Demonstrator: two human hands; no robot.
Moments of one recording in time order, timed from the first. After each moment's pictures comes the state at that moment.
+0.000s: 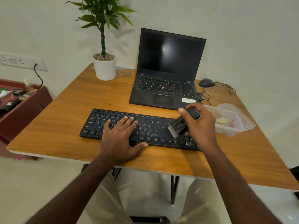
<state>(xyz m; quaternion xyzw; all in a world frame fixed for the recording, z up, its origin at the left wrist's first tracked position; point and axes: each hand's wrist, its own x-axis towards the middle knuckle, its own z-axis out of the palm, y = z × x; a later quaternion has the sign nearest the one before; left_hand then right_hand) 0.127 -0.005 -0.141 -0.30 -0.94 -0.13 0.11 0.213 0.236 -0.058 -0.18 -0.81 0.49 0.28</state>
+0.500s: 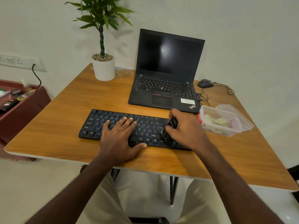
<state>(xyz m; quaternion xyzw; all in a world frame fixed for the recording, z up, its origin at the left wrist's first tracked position) 0.126 -0.005 -0.141 -0.30 -0.94 -0.13 0.11 0.205 0.219 -0.051 -0.06 -0.97 0.20 0.11</state>
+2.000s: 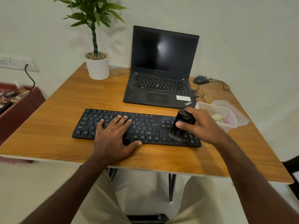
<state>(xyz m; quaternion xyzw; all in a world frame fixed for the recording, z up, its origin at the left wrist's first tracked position) 0.126 -0.004 -0.140 -0.30 -0.94 -0.12 0.11 0.222 0.288 -0.050 -0.01 -0.93 0.37 0.07</state>
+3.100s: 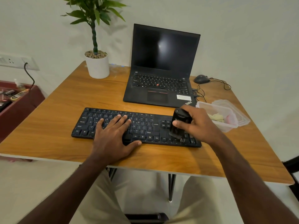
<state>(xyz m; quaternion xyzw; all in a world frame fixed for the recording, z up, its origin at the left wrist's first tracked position) 0.125 -0.004 -0.140 -0.30 -0.94 -0.12 0.11 0.213 0.279 -0.051 -0.01 -0.93 0.35 0.09</state>
